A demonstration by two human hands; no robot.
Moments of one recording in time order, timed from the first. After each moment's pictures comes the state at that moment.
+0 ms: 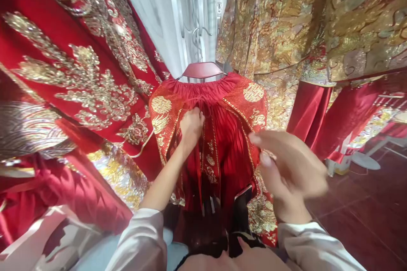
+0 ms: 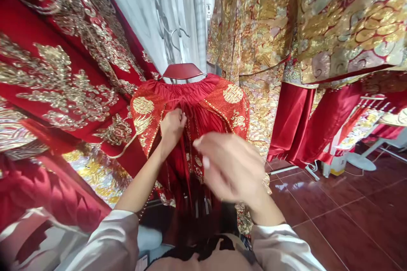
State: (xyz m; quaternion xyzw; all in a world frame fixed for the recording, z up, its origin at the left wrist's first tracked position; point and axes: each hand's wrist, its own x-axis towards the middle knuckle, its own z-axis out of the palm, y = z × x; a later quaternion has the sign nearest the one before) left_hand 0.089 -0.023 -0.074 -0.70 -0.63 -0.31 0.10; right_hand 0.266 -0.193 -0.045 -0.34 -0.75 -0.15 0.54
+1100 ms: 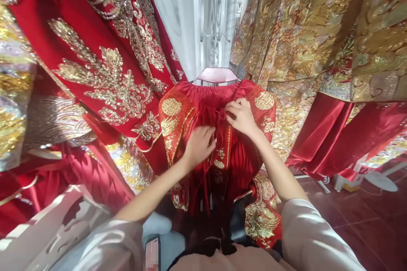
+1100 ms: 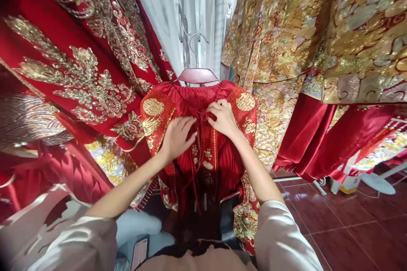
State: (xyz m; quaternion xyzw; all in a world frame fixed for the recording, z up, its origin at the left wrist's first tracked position) left_hand 0.071 -0.067 -0.106 -0.82 -0.50 -0.25 0.06; right_hand 0.262 0.005 -0.054 -0.36 -0.84 -0.13 0.37
